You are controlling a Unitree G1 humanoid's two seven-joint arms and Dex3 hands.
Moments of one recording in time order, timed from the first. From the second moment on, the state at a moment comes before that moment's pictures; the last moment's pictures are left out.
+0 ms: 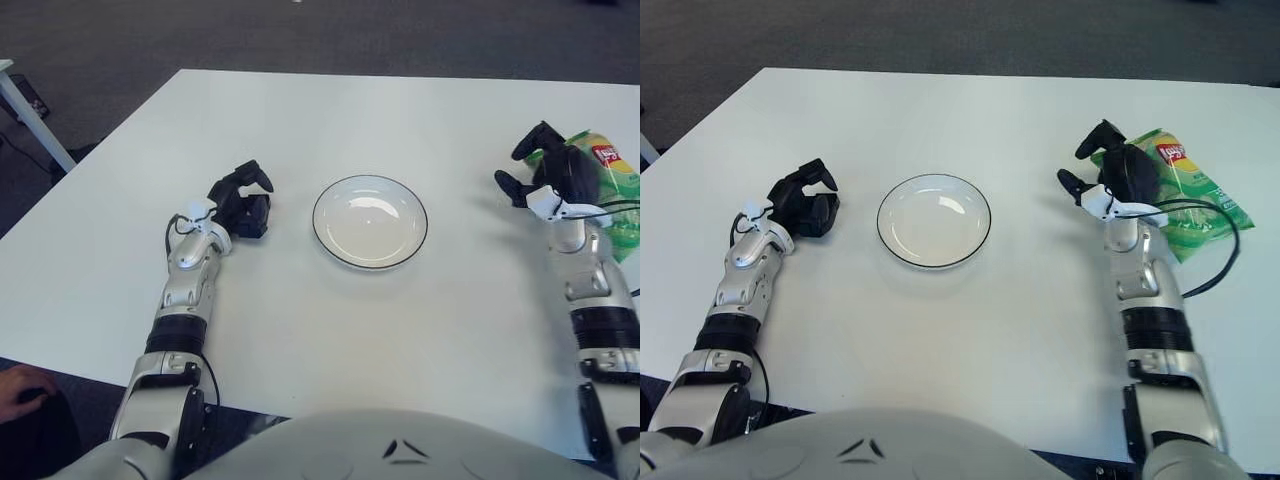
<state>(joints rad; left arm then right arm) -0.25 0.19 0.11 0.41 -0.21 -0.25 -0.37 -0.31 -0.63 -0.04 0.31 -0.67 -0.13 -0.35</state>
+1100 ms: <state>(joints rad) -0.26 0.20 0.11 0.44 -0.21 -0.28 -0.37 -0.63 -0.92 0.14 0.70 -0.92 -0.10 -0.51</state>
